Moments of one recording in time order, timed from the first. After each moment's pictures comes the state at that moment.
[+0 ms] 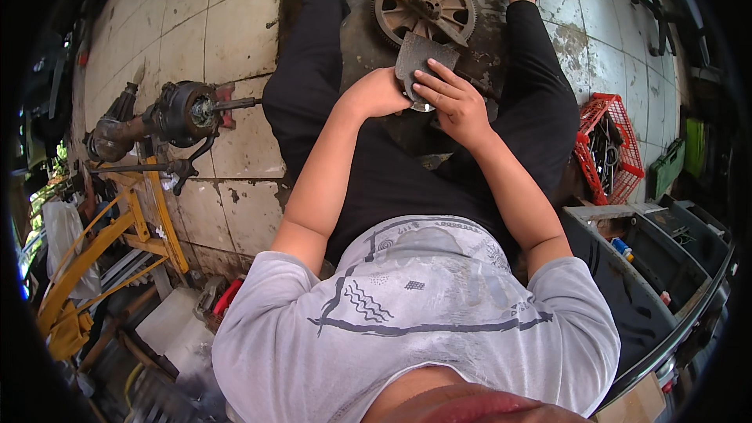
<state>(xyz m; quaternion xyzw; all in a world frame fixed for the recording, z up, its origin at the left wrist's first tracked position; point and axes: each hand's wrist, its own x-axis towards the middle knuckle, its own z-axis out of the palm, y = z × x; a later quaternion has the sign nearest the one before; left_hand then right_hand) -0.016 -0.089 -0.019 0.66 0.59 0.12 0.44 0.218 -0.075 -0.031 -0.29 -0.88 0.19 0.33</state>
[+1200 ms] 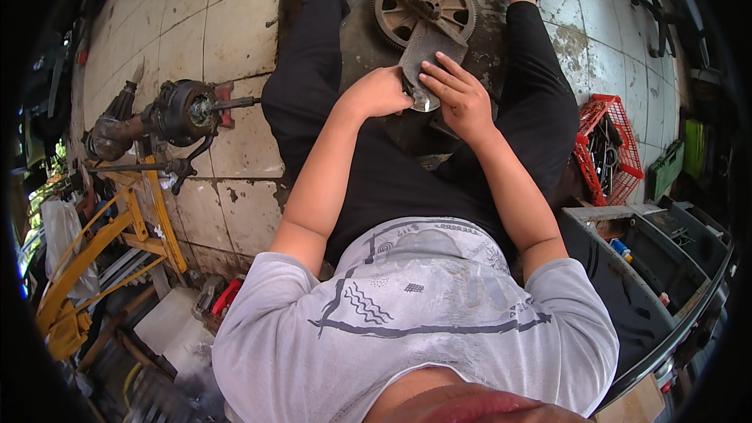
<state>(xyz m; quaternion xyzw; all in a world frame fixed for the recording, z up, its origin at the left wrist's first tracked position) -0.011 -0.082 -0.002 0.62 0.62 0.06 0.48 0.221 -0.065 -0.037 -0.31 -0.88 0.15 0.33</state>
